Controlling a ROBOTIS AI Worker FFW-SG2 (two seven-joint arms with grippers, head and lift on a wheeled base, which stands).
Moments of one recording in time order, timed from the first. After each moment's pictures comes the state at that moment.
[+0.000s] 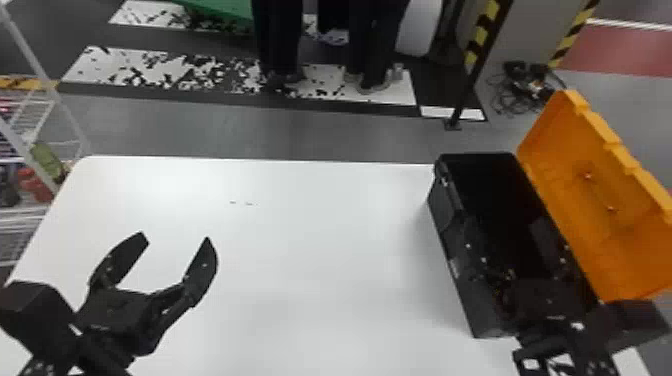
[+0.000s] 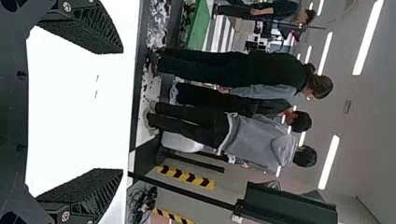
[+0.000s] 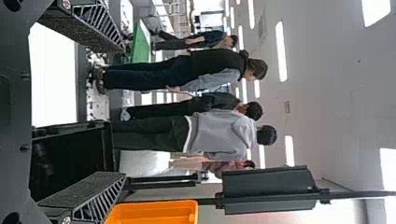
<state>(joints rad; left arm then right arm) 0.70 0.00 0.08 -2.13 0.19 0.08 -0.29 0.66 0.00 -0.12 -1.99 -0.13 -0.27 0.16</state>
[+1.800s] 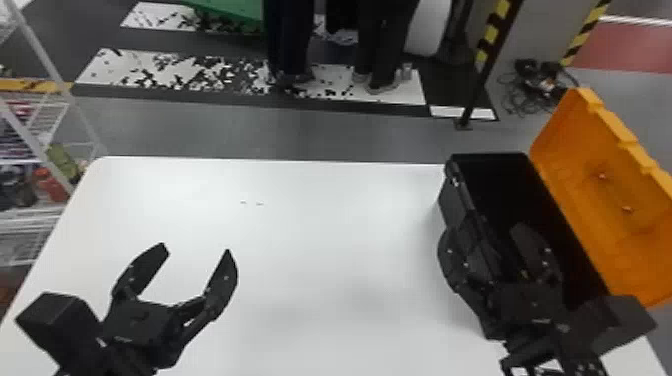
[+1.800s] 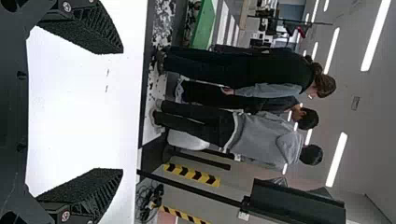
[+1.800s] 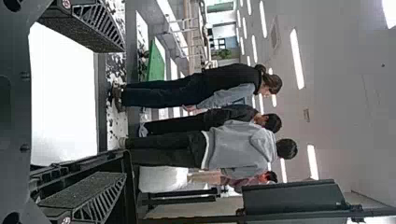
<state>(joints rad) 0.75 0.00 0.05 -2.15 0.16 0.07 -0.28 0.70 0.00 -0.03 -2.05 -0.12 -0.18 0.14</state>
